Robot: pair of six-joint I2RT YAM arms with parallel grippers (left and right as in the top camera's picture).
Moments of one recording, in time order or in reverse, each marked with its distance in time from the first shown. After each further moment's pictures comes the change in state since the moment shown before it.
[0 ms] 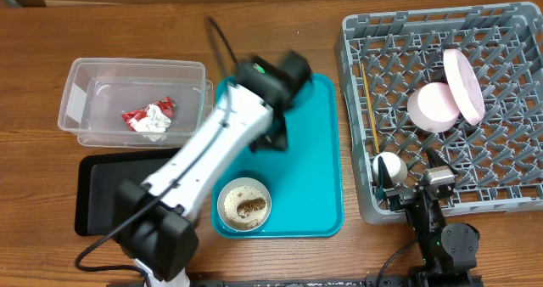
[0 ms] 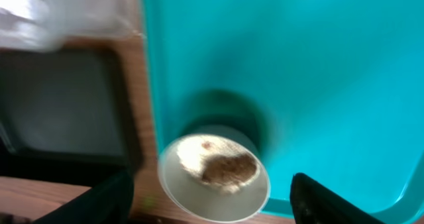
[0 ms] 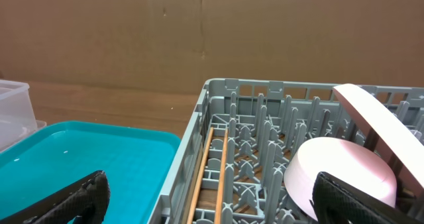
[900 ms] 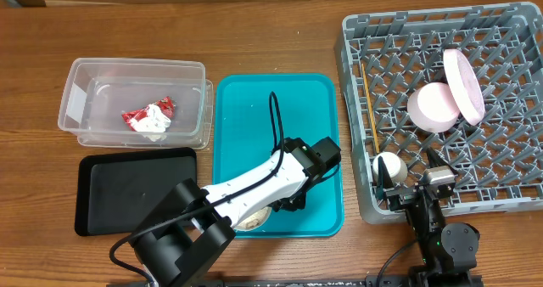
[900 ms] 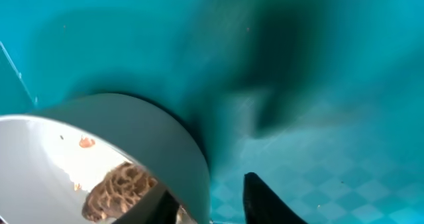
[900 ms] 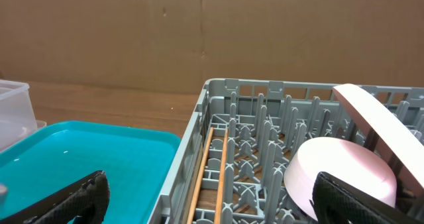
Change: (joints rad) left arm -0.228 0.001 -0.474 0.418 0.029 -0.083; right arm 0.000 0.000 0.000 -0.001 0.000 0.000
